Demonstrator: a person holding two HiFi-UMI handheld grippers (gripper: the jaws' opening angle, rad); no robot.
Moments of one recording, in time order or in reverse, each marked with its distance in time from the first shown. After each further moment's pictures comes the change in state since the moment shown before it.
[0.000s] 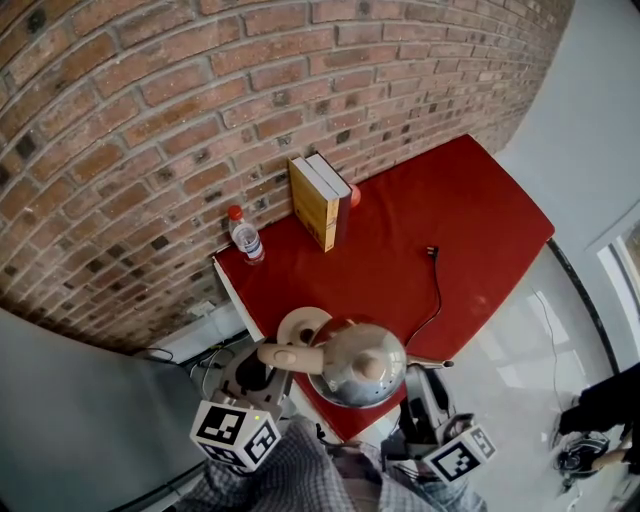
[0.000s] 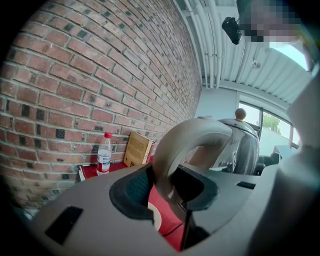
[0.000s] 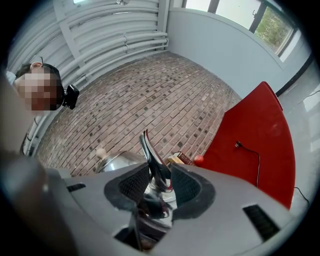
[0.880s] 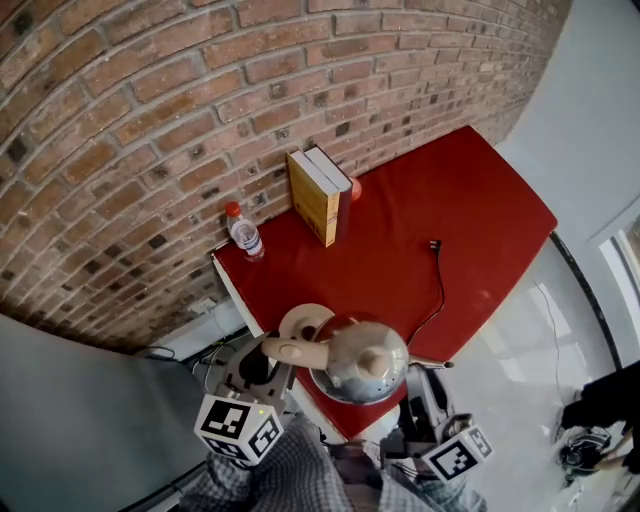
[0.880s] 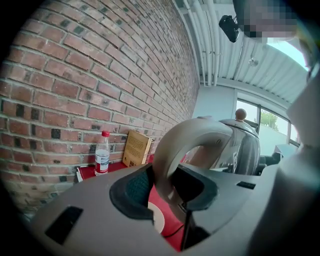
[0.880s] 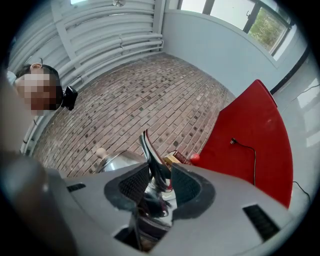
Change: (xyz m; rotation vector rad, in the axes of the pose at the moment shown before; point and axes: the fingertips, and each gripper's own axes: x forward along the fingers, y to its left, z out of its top) left arm 0.014 0.006 -0.008 0.029 0.017 -0.022; right arm 0.000 -0.013 -0.012 0.033 -0.017 -0.038
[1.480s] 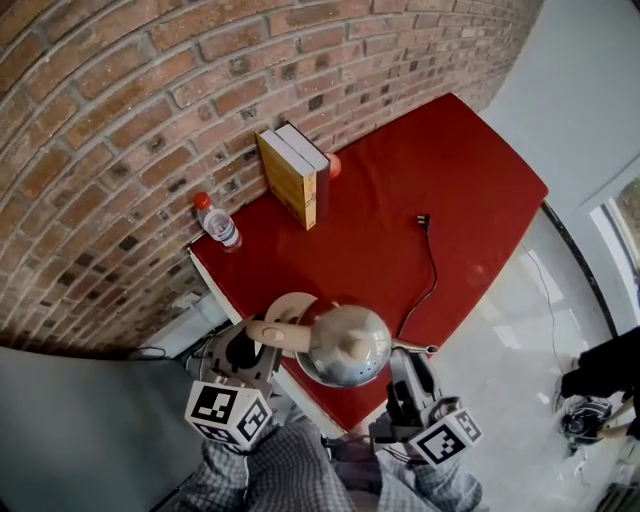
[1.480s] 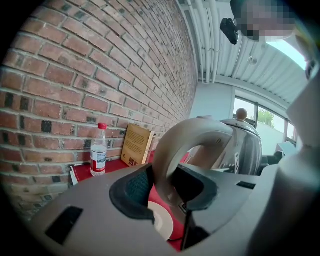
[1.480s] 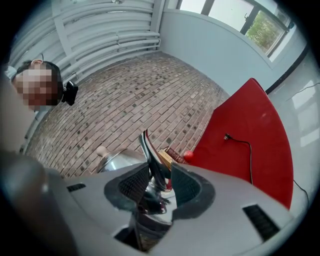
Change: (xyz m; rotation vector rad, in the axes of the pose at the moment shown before) left arm 0.036 0.024 -0.022 0.013 0.028 -0.036; right arm 0.017 -0.029 -0.025 0.009 0.005 -0.059
